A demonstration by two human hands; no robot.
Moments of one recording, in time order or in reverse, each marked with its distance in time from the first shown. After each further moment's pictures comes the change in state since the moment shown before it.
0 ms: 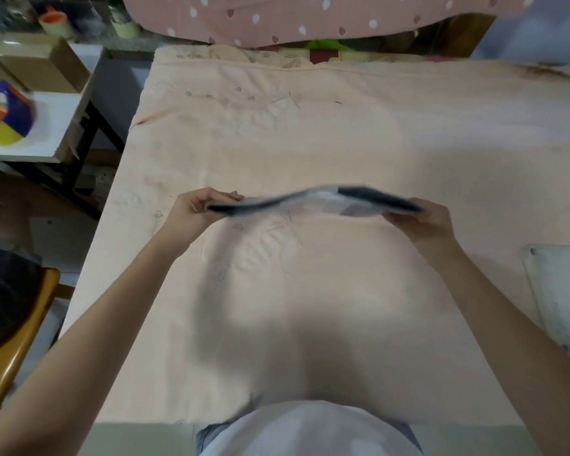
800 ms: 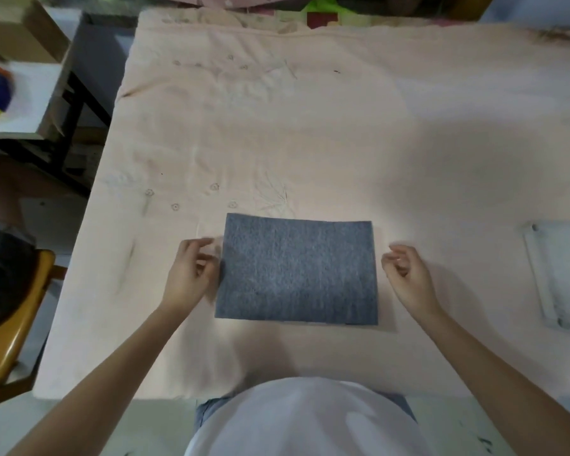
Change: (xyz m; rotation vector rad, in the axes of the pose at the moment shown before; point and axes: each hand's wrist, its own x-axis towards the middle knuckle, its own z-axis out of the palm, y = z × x) left_hand -0.096 -0.094 0.024 0.553 0.217 -0.102; right_hand -0.101 0.092 -0.008 -0.389 0.080 0.221
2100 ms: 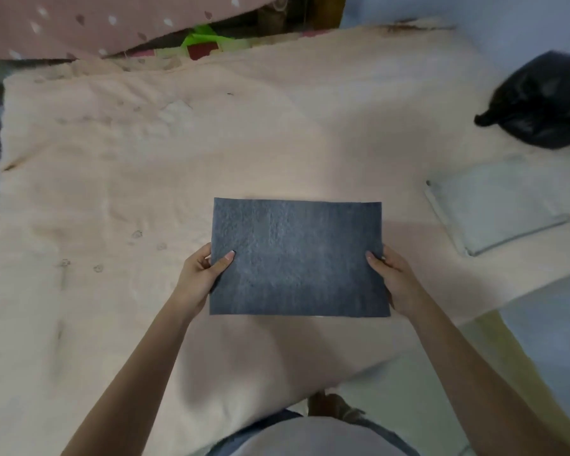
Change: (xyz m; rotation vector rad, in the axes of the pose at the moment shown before) left_hand 0.035 0.100 0.066 -0.791 -0.514 -0.239; right_hand -0.053 -0.002 -0.063 0.768 -0.039 0.269
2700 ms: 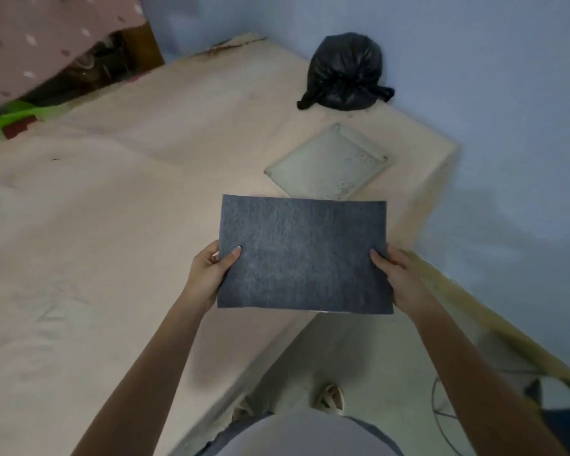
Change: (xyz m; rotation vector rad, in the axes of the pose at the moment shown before) left_hand -0.012 -0.033 0.265 0.174 -0.309 -0.027; right_hand -0.144 -0.004 -0.219 0.149 0.478 -0.134
